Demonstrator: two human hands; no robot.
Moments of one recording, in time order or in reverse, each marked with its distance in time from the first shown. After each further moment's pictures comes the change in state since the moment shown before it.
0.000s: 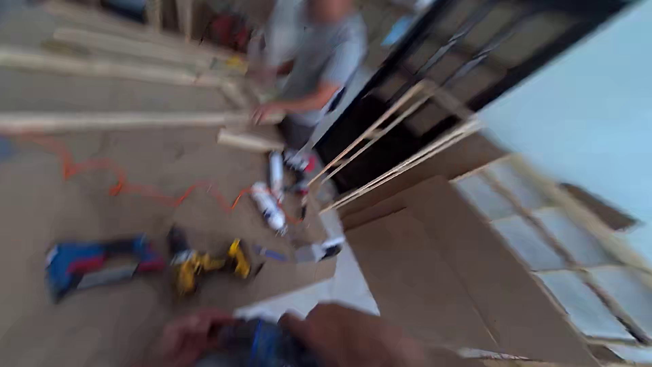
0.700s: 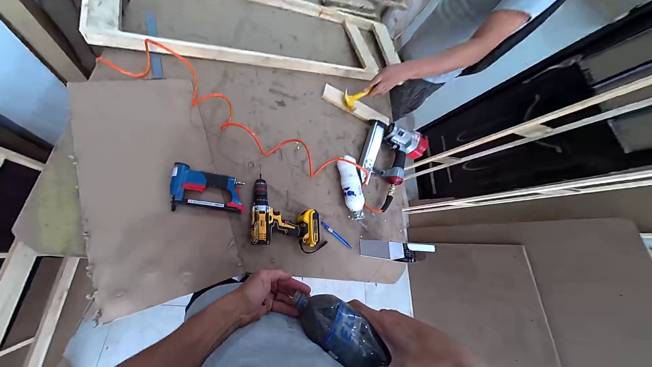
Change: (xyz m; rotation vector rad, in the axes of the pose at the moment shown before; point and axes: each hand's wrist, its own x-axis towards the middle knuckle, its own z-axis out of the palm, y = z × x) left_hand -0.010 -0.002 0.018 -0.101 0.264 -0.299; right_hand 0.051 0.039 0.052 0.235 -0.111 -0.064
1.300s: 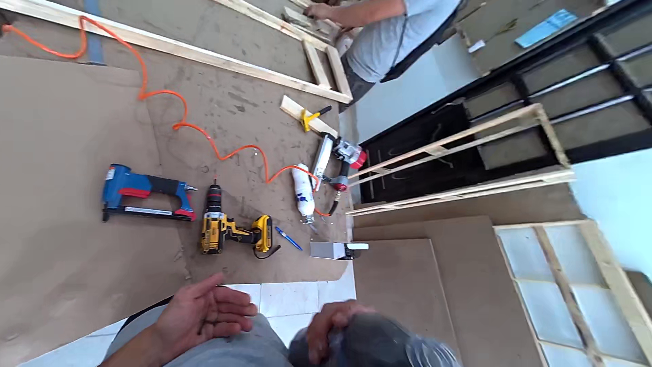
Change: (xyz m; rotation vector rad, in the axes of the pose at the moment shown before) left_hand -0.028 0.000 0.003 -0.294 -0.187 0.113; right_hand 0.002 0.008 0.029 1.029 0.411 -1.077
